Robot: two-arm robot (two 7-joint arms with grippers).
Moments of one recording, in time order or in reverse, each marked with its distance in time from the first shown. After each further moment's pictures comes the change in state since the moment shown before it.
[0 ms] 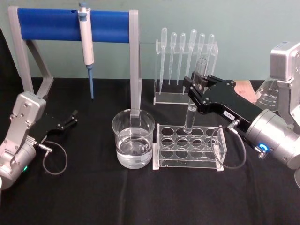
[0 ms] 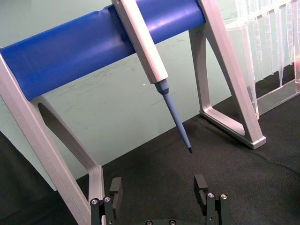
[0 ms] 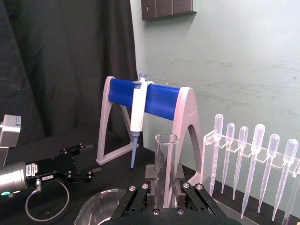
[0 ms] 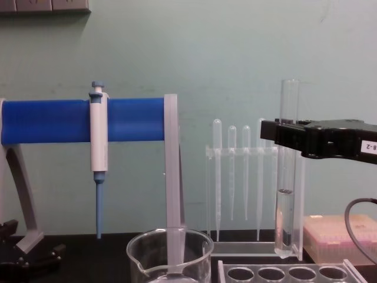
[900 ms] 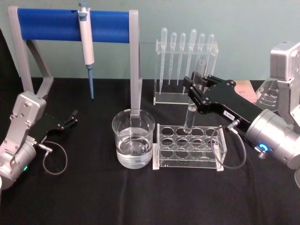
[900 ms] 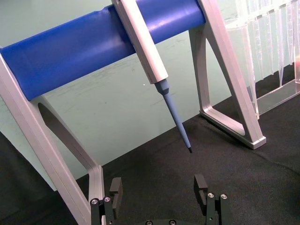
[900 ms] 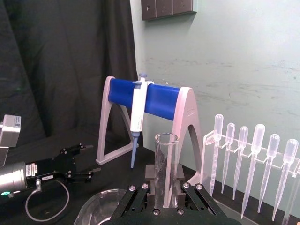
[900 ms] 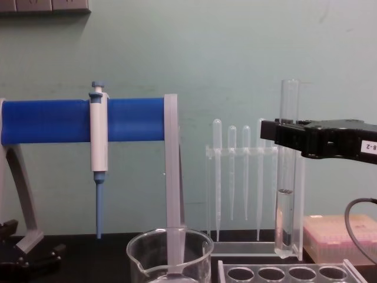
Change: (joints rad) left arm 0.000 0.000 0.000 0.000 0.000 0.000 0.000; right arm 0.000 0.000 0.000 0.000 0.000 0.000 0.000
